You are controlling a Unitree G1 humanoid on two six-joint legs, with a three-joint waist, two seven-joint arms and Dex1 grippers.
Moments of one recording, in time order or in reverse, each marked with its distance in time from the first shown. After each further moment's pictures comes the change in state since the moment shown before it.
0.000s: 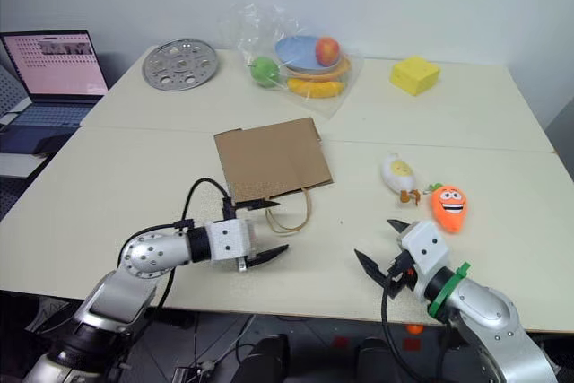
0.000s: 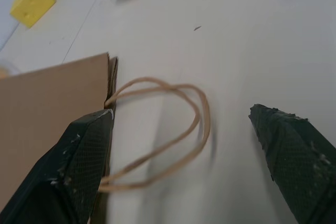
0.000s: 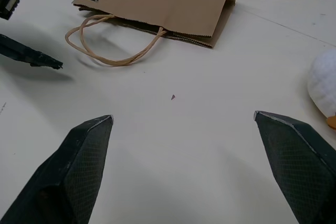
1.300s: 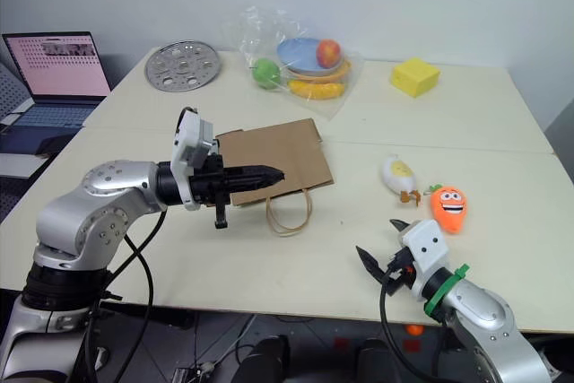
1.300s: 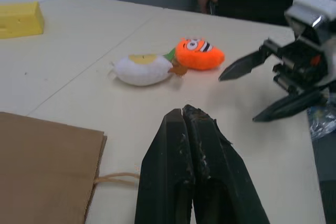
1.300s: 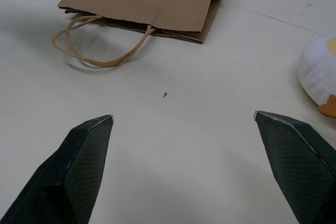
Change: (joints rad) left arm -0.308 0.062 0.220 -0.109 -0.739 0.829 -0.168; right arm -0.003 0.046 0.008 0.011 0.000 0.023 -0.043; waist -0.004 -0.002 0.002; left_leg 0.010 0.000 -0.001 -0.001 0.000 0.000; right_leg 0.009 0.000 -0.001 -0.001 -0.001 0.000
